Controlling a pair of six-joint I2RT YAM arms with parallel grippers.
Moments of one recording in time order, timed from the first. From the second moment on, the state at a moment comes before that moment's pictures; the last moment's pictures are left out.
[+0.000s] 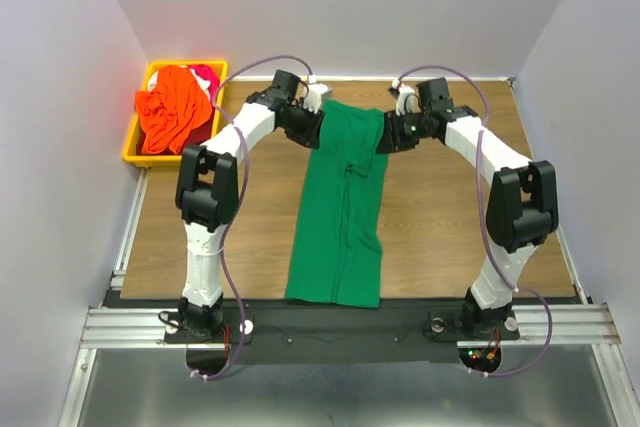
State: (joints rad) left arm -0.39 2.15 1.82 -0.64 0.43 0.16; right arm 0.23 1.82 1.44 -0.52 -0.59 0.02
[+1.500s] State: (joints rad) left arm -0.30 2.34 1.90 -0.54 0.54 0.08; right arm 0.24 2.57 2.28 -0.46 -0.19 0.06
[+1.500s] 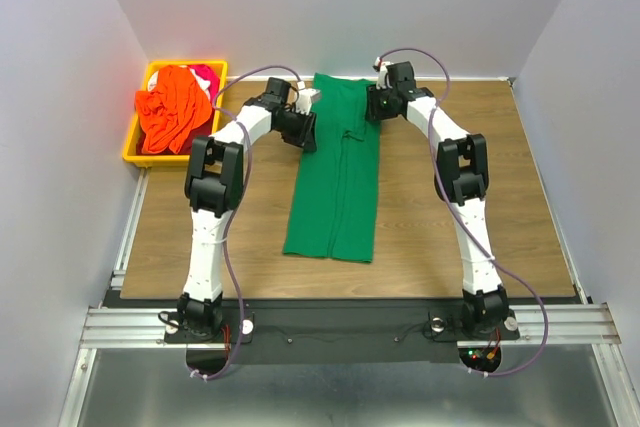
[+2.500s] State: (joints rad) left arm -0.28 1.16 0.83 -0.63 0.64 0.91; right arm 0.65 1.70 1.14 -0.65 -0.38 -0.15
